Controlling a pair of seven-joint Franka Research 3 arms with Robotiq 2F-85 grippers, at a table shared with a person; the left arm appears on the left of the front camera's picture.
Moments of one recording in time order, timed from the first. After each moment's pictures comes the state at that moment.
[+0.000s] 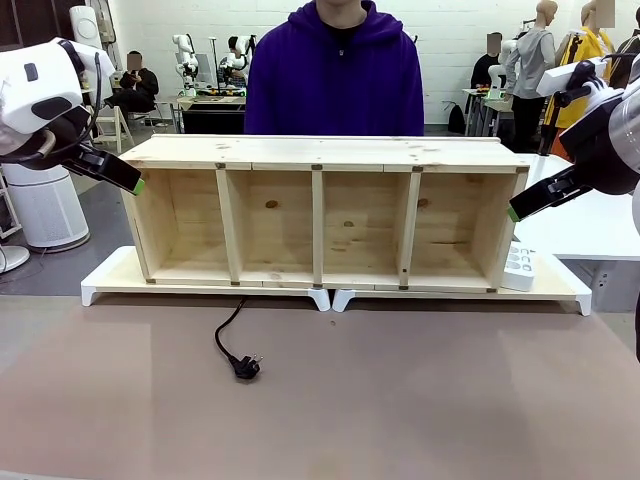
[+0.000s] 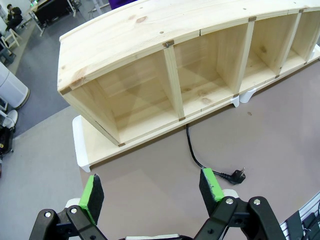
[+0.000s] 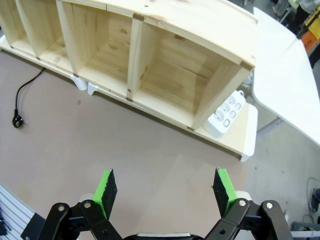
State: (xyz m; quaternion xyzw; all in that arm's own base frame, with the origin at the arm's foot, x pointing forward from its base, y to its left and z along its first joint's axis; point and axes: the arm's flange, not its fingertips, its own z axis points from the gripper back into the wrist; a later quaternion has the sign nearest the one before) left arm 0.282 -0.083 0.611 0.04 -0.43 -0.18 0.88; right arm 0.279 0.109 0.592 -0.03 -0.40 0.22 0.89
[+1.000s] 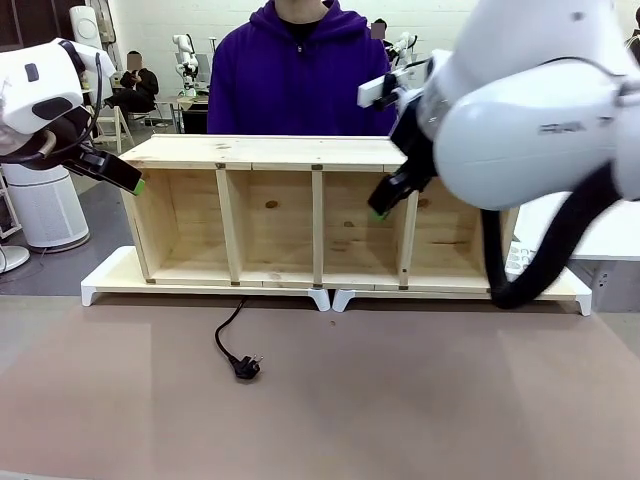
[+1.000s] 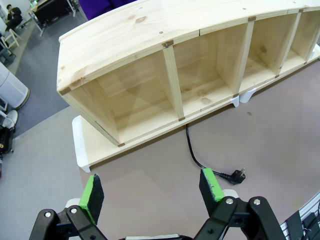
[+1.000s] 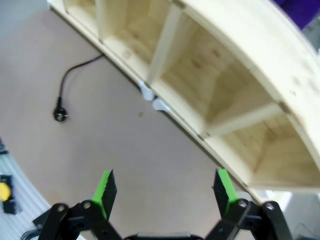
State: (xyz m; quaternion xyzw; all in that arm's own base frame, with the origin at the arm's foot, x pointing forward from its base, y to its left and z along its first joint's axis) left arm 0.282 -0.084 0.611 0.04 -0.43 -0.18 0.88; right arm 0.353 0.294 0.586 0.00 -0.32 0.39 0.86
